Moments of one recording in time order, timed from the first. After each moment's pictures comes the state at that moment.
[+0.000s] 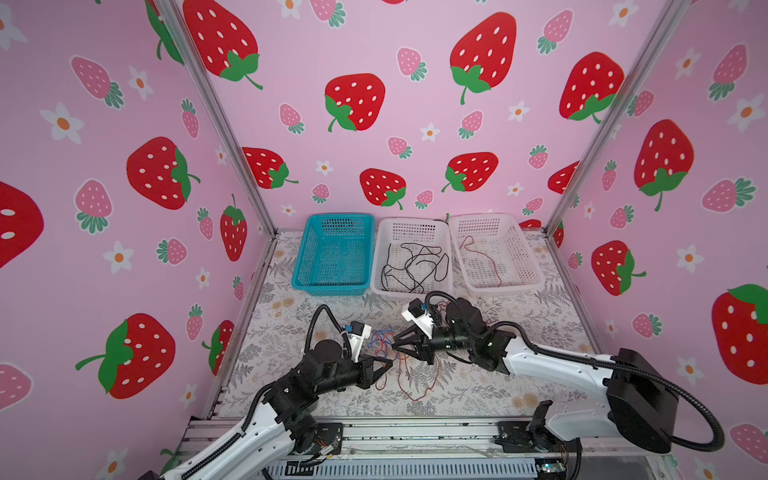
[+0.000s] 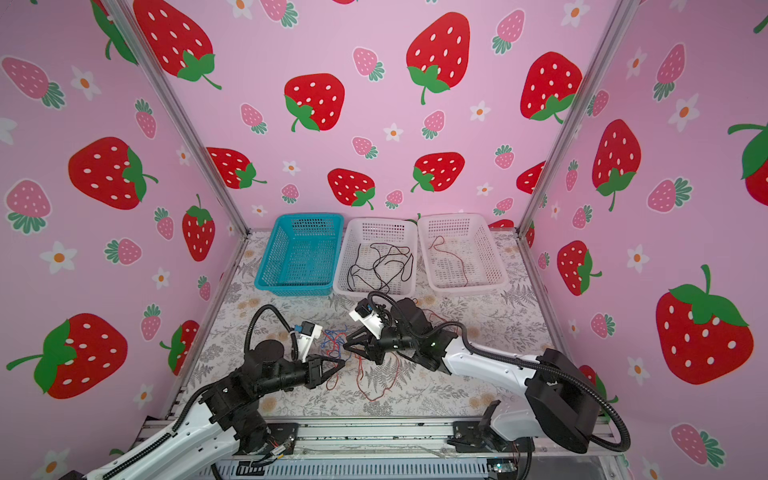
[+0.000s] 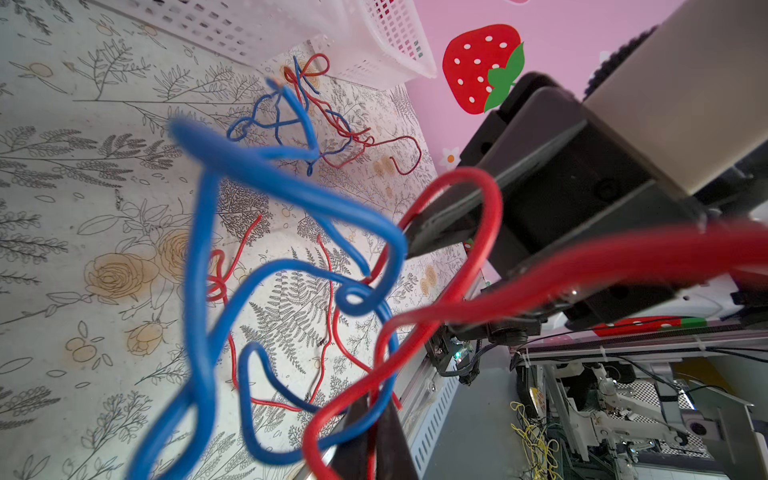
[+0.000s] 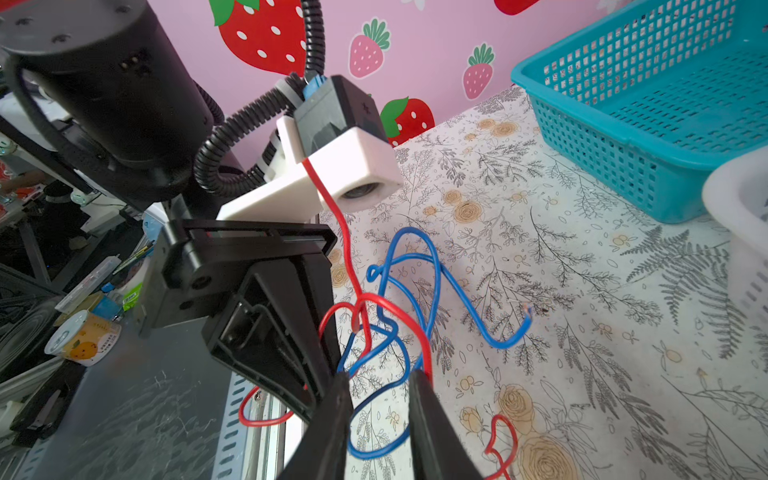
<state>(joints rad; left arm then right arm) -0.73 0.53 0.31 -0.21 0.41 -0.78 1.02 1.35 0.72 0.28 -0.58 0.17</state>
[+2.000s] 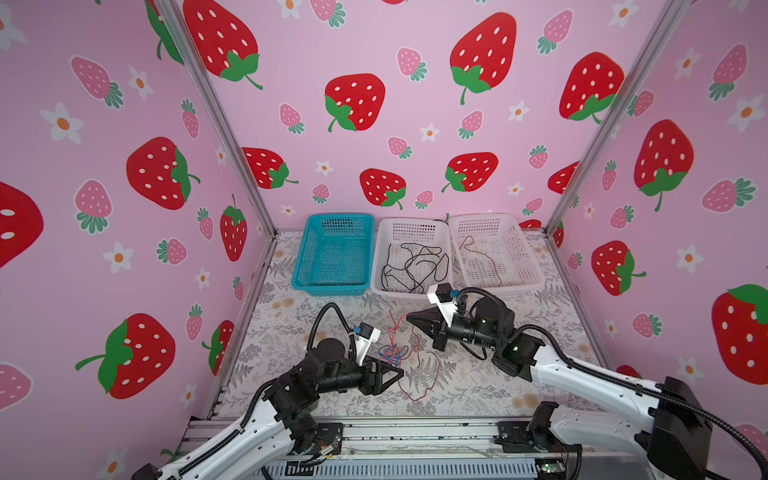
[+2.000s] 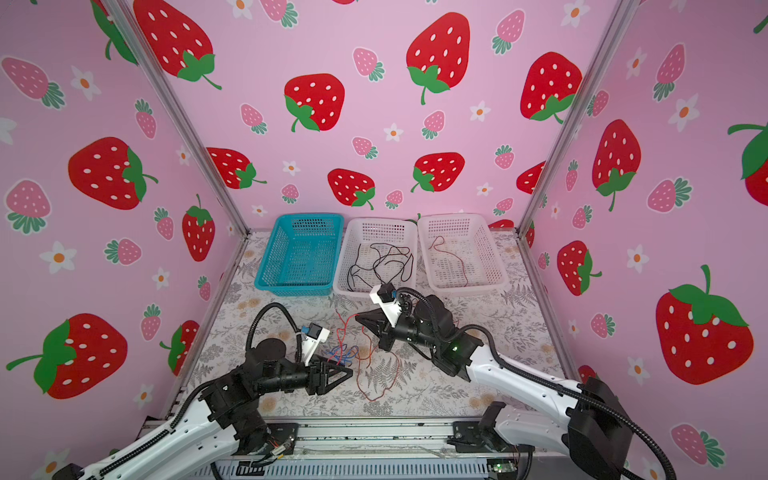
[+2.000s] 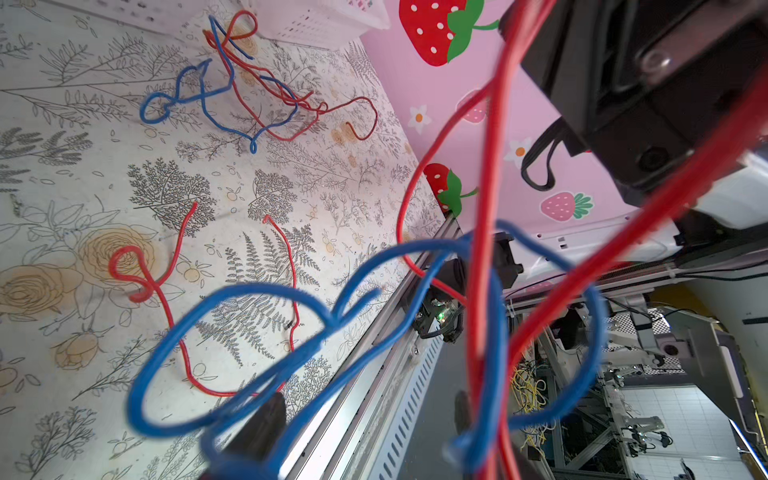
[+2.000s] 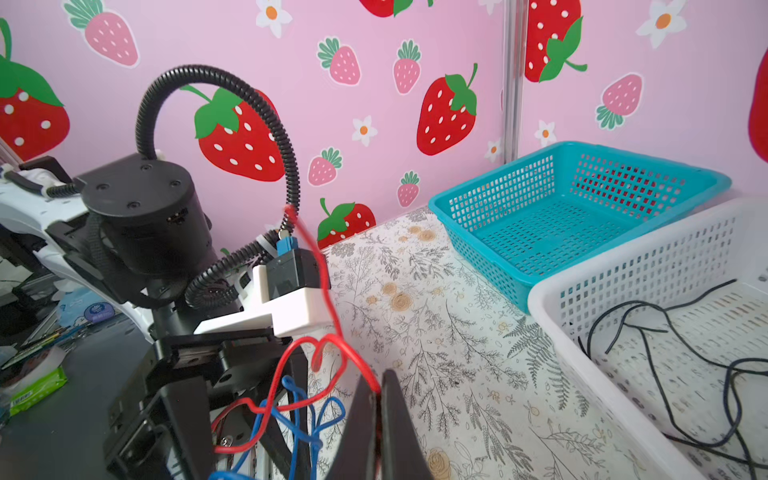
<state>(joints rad) -0.78 0.55 0.36 -0.22 0.49 -0.70 0.98 1.12 0.69 0.33 -0.39 0.16</state>
